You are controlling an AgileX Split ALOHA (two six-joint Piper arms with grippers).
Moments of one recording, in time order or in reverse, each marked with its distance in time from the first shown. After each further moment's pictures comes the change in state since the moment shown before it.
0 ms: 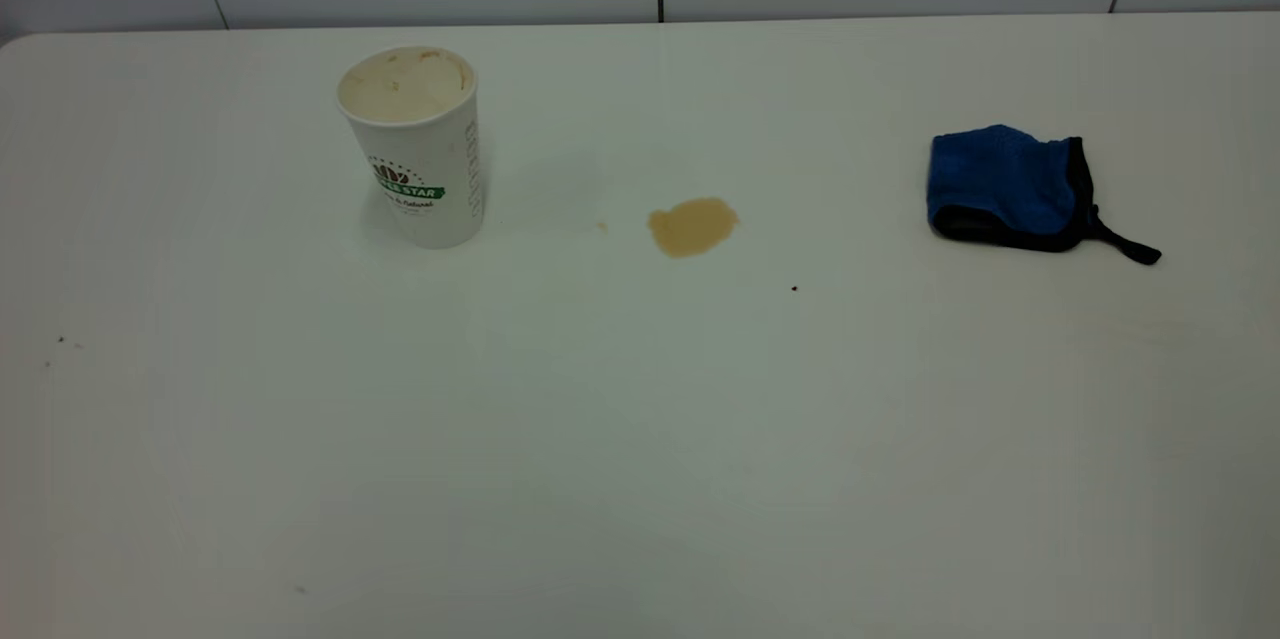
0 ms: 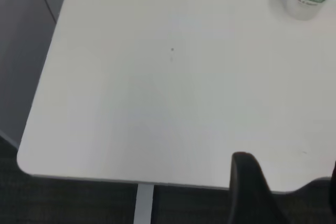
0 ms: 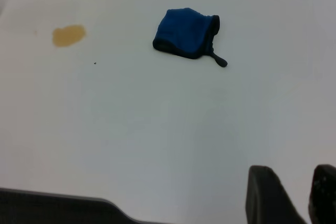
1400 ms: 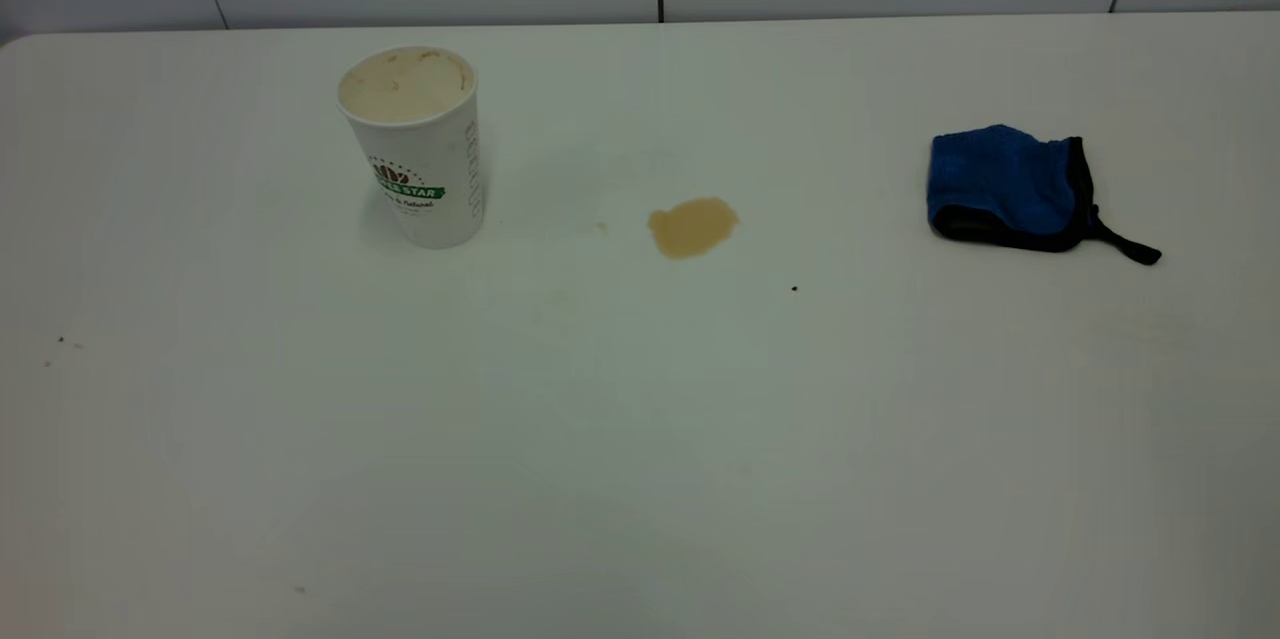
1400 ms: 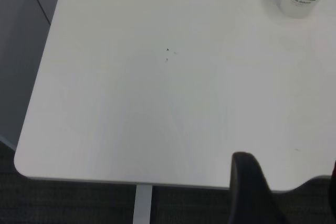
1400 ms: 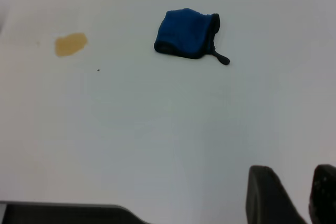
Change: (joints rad) left arm -0.010 0.000 0.000 -0.001 0.001 0.000; right arm 0.000 0.000 0.000 -0.001 -0.001 0.104
